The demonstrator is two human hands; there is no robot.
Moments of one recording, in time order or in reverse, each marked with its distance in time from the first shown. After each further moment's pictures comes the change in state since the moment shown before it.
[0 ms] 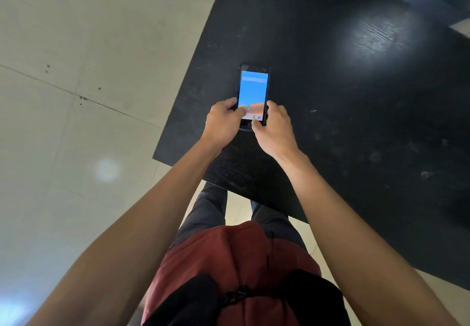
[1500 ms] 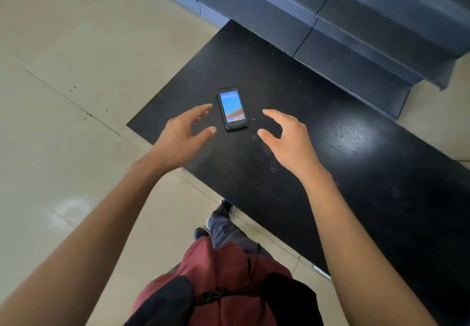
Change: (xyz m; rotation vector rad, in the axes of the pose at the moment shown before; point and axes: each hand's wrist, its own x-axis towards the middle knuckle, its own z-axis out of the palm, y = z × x) left_hand -0.246 0.002 0.062 0.301 0.264 0.508; right_hand -0.178 0.116 -0.191 -0.062 0.114 -0.567
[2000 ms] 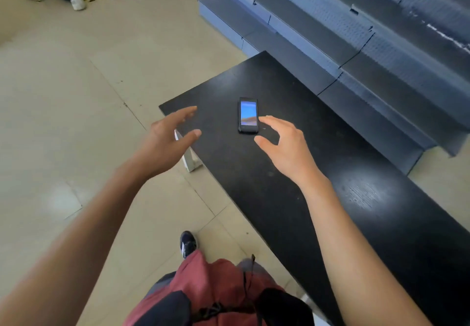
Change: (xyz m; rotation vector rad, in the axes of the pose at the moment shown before) left_hand -0.148 0.019 0.001 -0.052 0.335 -0.104; right_hand -0.077 -0.026 -0.029 -0.051 -0.103 -0.280
